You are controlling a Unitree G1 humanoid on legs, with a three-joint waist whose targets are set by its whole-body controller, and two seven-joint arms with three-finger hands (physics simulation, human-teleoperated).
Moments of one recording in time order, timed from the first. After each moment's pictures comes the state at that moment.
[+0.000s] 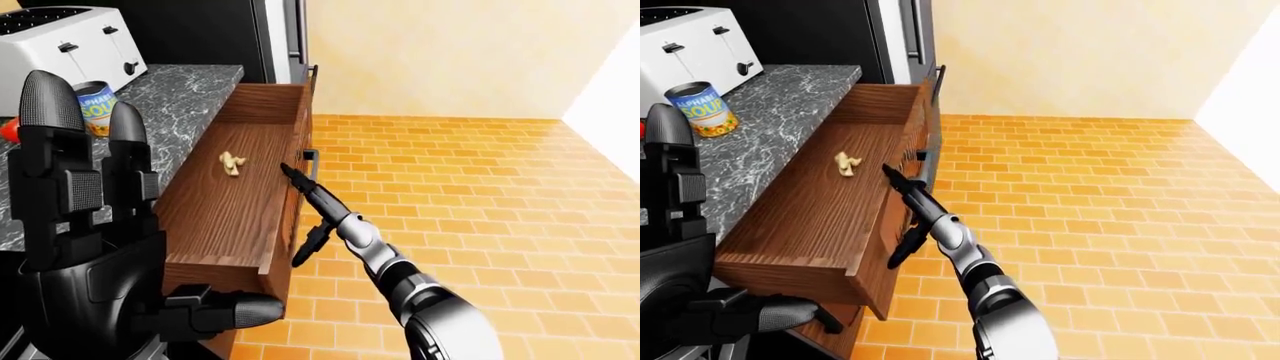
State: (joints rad) left arm 0.18 0.07 0.08 -1.02 -0.12 0.04 0.00; right arm -0.88 0.11 0.03 1.29 -0.47 -0.54 0.14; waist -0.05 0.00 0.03
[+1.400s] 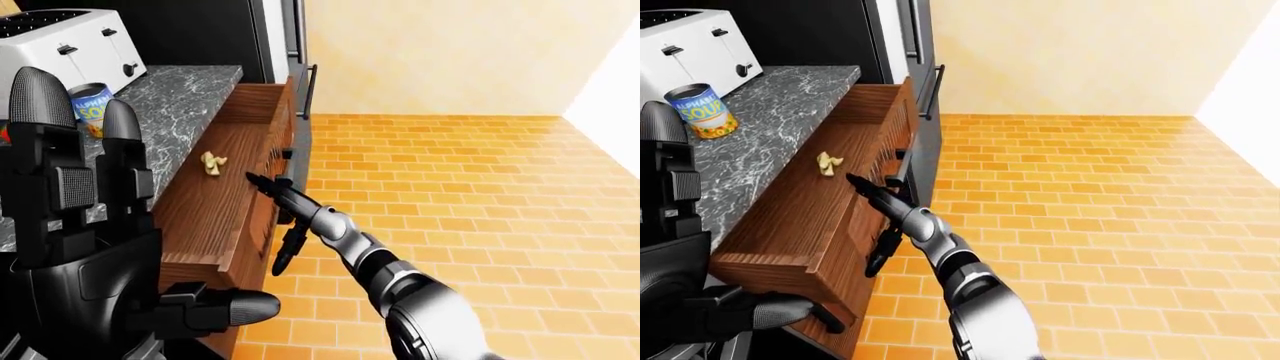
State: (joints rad) left arm 0.17 0.10 0.09 -1.02 -0.14 0.05 0.02; right arm -1.02 0.21 0.01 1.38 -0.56 -0.44 0.23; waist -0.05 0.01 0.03
